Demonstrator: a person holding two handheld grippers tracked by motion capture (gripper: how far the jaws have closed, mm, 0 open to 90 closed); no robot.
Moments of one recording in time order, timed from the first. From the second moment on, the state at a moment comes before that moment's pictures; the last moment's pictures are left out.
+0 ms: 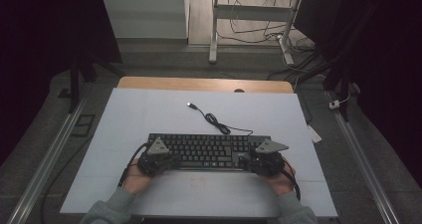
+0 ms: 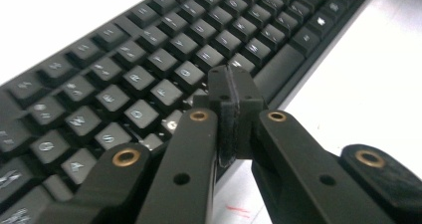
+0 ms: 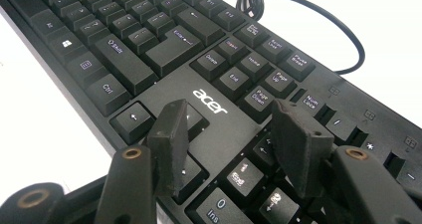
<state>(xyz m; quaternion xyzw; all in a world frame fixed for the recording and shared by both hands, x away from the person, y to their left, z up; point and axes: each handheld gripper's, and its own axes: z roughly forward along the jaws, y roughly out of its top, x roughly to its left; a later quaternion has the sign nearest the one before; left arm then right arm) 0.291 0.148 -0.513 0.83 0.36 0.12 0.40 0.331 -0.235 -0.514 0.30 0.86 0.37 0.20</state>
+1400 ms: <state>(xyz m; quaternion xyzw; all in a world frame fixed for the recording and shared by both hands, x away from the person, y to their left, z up) 0.301 0.189 -0.507 0.79 0.43 0.14 0.41 0.331 -0.235 -0.514 0.30 0.86 0.37 0.20</state>
